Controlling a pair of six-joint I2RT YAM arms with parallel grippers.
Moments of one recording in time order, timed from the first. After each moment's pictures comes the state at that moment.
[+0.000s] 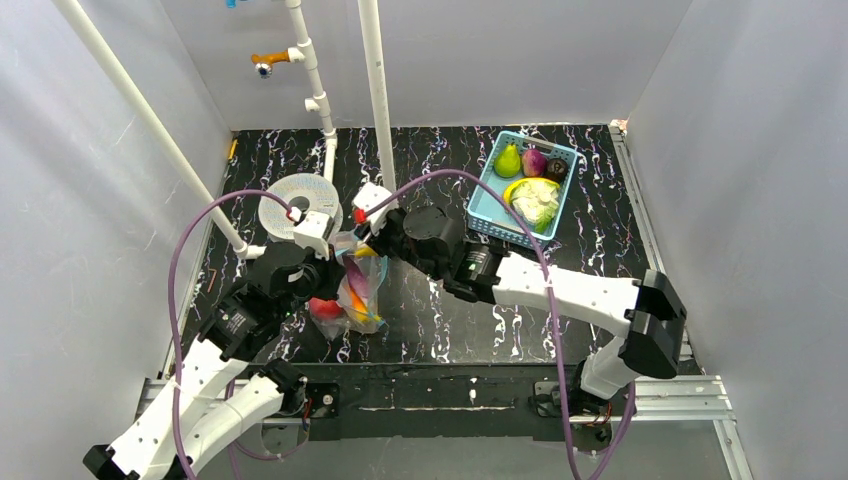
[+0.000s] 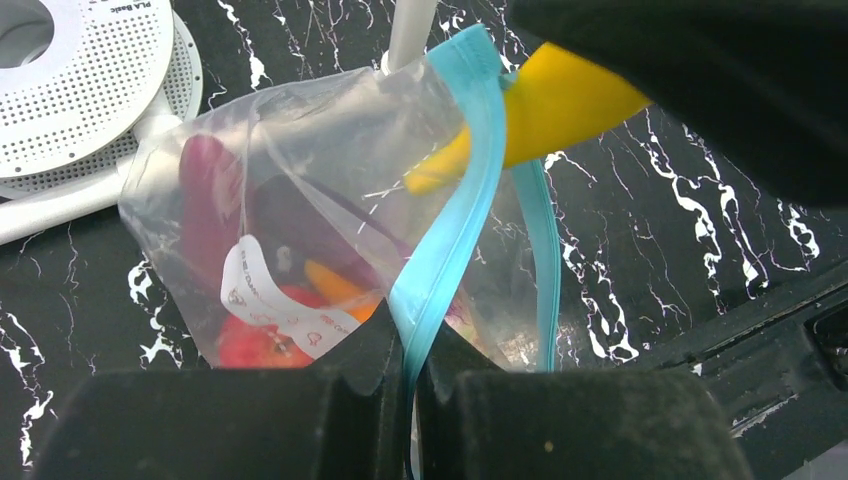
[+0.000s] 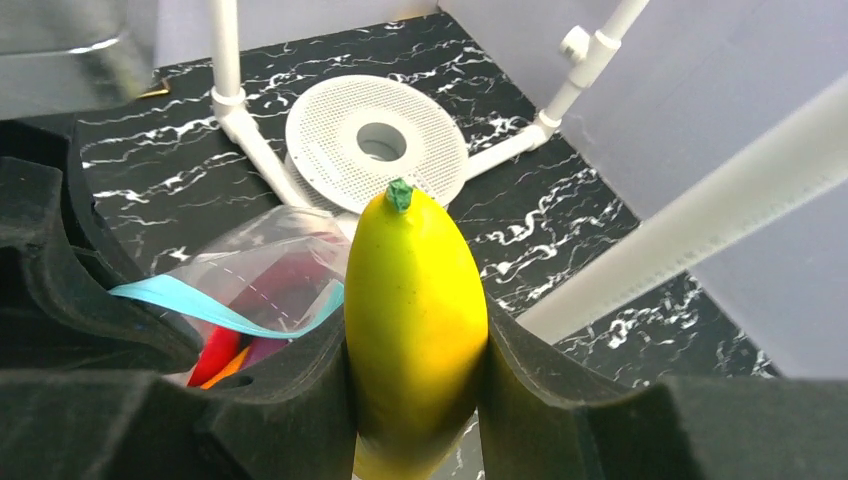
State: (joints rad) left arm -0.60 0.64 0.82 -0.70 -0.12 -0.24; right arm 1.18 1.53 1.29 0.11 0.27 -0.23
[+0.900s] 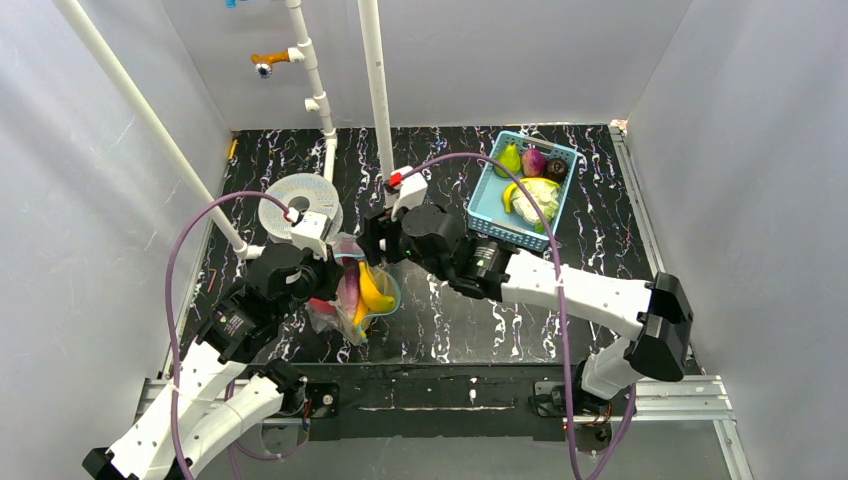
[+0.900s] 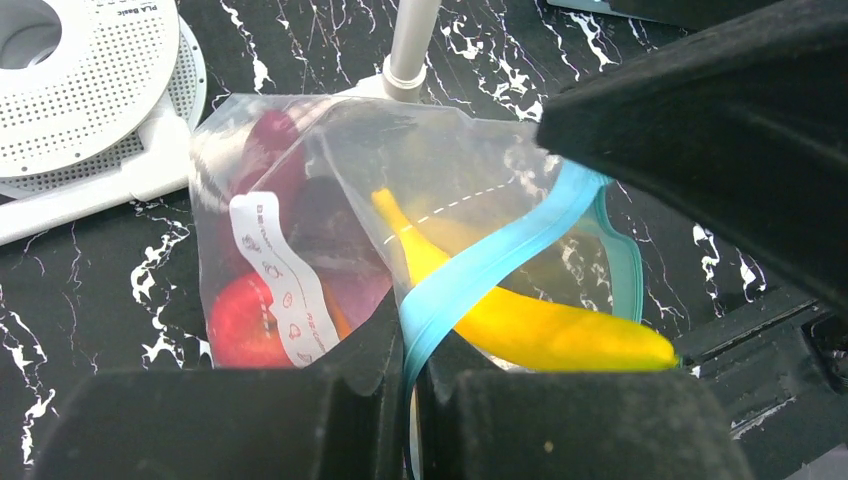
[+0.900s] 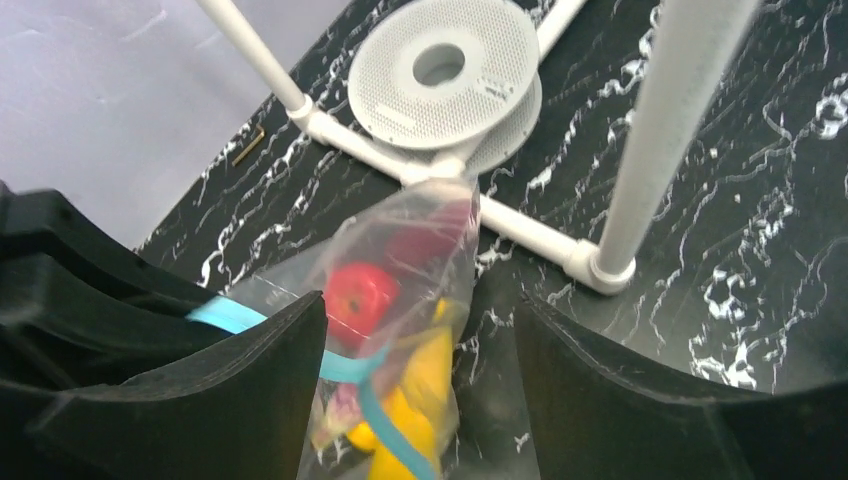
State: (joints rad) left arm -0.60 0.63 0.82 -0.71 -0.12 -0.24; right arm 1.20 1.53 1.36 -0.11 0.38 0.40
